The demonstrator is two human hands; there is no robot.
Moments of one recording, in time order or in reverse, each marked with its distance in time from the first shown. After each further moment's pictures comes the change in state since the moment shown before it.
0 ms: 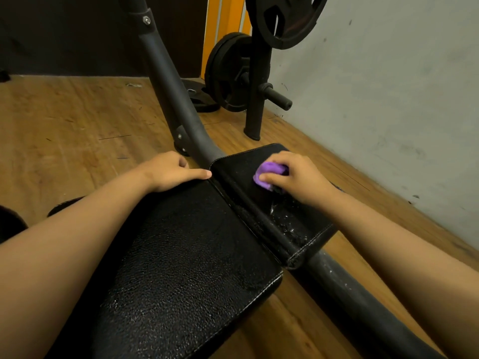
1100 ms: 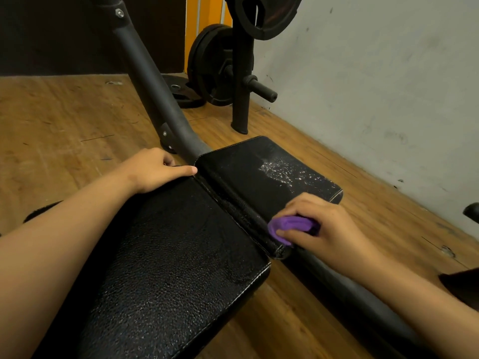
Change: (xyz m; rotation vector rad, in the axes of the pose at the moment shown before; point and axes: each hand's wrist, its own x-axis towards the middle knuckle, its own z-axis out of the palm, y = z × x) left_hand -0.003 0.004 0.000 0.115 0.073 0.047; right_hand -0.122 -0.020 -0.005 0.084 0.069 -0.055
